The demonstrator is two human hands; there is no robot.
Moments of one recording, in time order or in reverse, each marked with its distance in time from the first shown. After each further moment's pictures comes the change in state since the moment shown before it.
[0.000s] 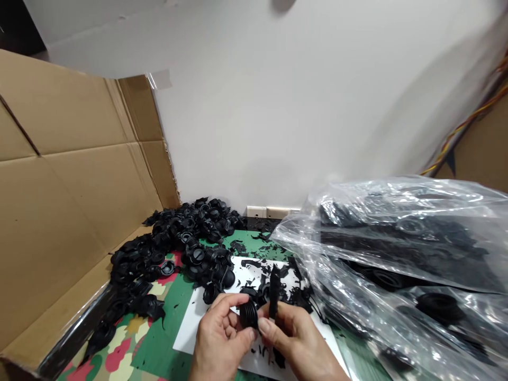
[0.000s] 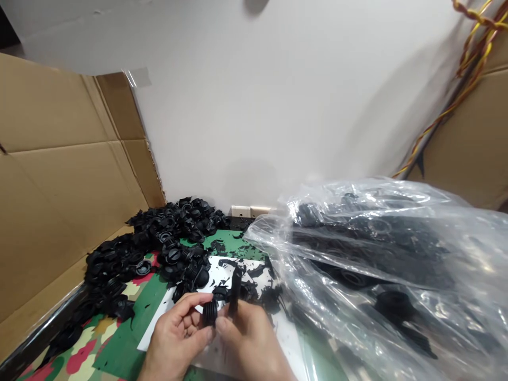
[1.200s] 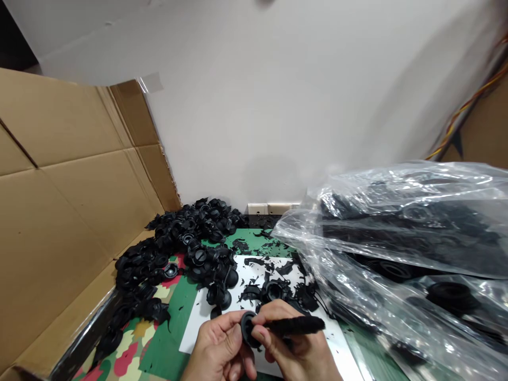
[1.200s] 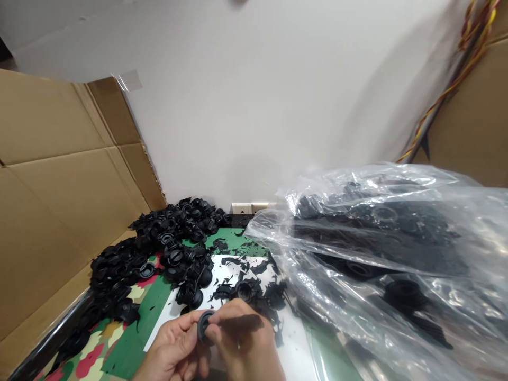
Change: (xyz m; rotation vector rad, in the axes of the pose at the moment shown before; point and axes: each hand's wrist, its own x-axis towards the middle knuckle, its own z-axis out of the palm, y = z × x) left_hand -0.007 0.017 -0.014 -0.327 -0.263 -0.397; right_hand -0.008 0.016 0.018 -0.045 0.179 -0.340
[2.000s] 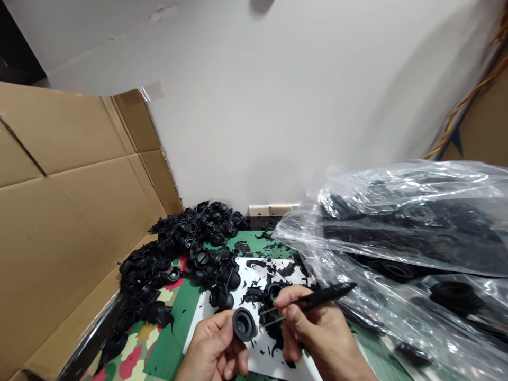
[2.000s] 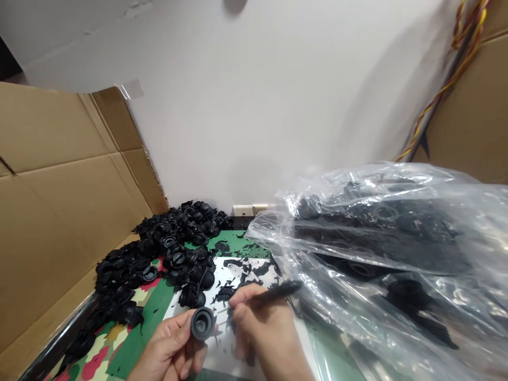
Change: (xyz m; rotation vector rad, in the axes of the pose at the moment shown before) left_hand 0.001 0.007 -0.012 0.068 -0.011 -0.016; right_hand 0.013 -0.026 -0.019 0.321 -0.025 0.324
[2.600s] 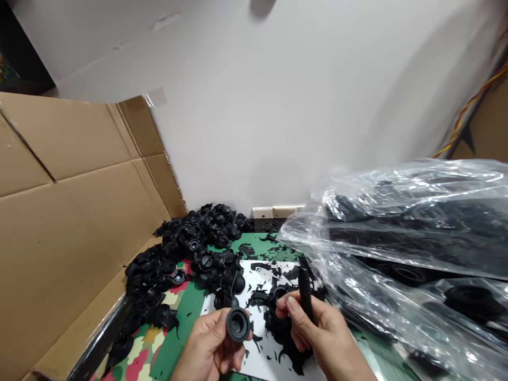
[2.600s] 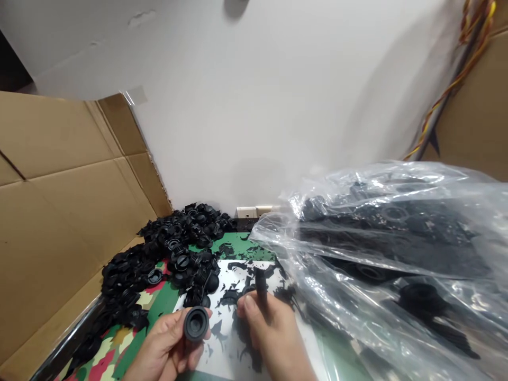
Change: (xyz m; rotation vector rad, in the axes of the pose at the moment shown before) left_hand -0.006 0.018 0.001 -0.008 0.092 0.056; right_hand 0.017 0.024 -0.014 -0.227 0.076 -0.028
